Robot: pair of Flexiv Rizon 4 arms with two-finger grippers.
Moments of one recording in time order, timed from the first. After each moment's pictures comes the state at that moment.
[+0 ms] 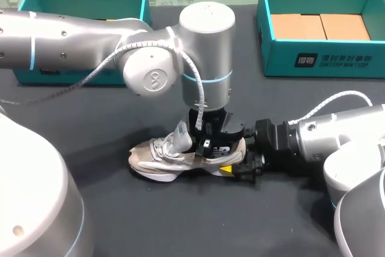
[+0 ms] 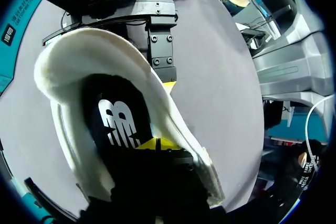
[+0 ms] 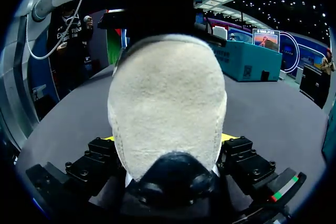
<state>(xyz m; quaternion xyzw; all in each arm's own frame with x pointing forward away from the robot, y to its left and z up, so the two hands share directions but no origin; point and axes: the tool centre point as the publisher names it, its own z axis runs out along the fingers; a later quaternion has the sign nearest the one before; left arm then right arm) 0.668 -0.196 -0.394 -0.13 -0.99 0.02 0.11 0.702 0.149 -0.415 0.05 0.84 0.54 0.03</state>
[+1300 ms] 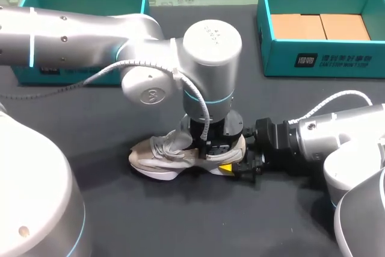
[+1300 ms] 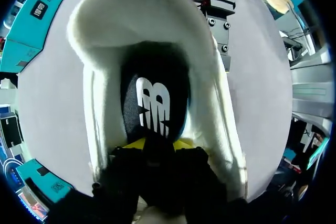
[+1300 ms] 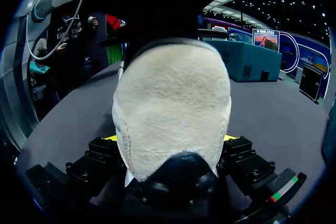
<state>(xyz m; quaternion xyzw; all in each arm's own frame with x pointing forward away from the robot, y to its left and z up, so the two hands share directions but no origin) 0.705 -0.189 -0.401 -0.04 -1.00 -0.01 -0.02 0.704 0.149 -0.415 0.06 0.84 0.54 0.03</state>
